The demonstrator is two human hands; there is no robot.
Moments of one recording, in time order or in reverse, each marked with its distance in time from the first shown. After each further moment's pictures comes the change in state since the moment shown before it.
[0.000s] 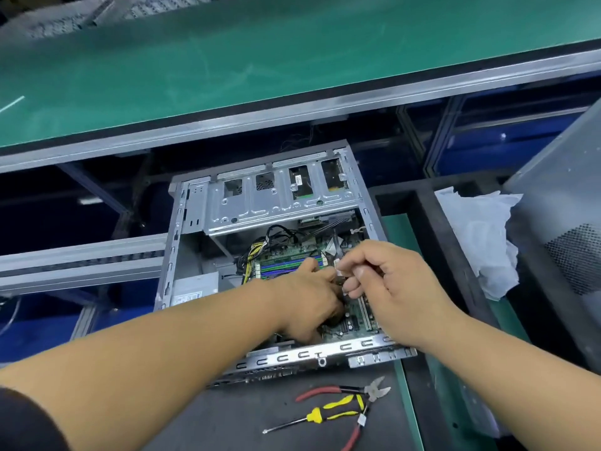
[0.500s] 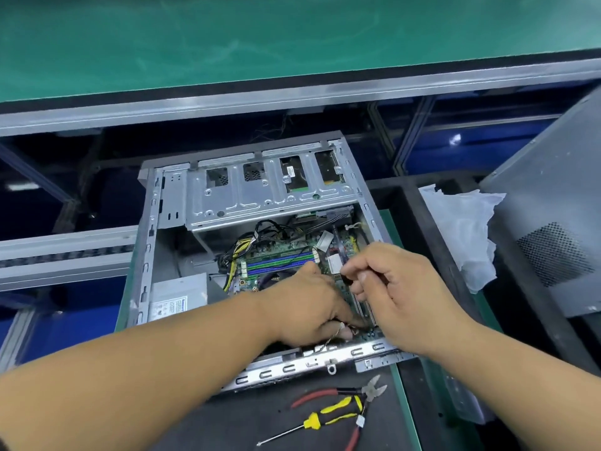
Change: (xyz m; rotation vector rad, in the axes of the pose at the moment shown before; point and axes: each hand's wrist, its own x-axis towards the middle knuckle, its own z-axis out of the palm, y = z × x) left_hand -0.003 -0.007 0.027 -0.485 0.462 0.250; right_hand -0.004 -0.011 0.007 -0.267 0.003 -0.018
